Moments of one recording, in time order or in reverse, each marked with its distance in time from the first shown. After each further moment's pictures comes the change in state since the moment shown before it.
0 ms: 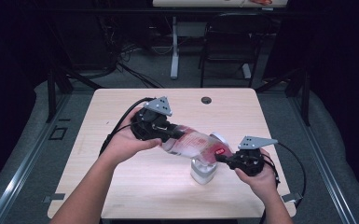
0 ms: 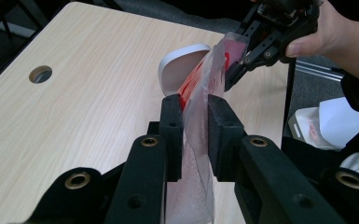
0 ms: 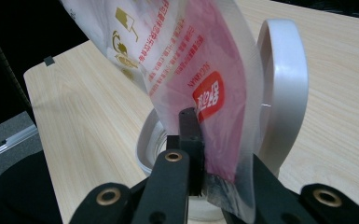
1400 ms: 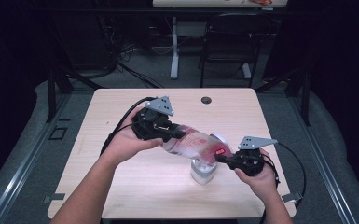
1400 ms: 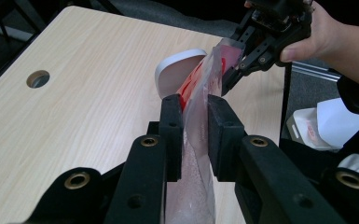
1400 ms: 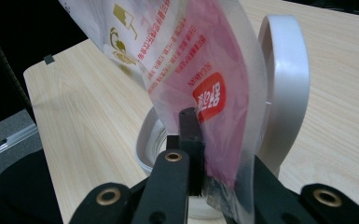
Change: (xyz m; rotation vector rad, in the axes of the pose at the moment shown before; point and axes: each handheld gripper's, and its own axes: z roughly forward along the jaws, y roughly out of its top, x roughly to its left) left arm -0.002 0.004 0.001 -0.008 -0.010 0.005; right arm 0.000 -0.001 0.001 0.003 -0.001 0.003
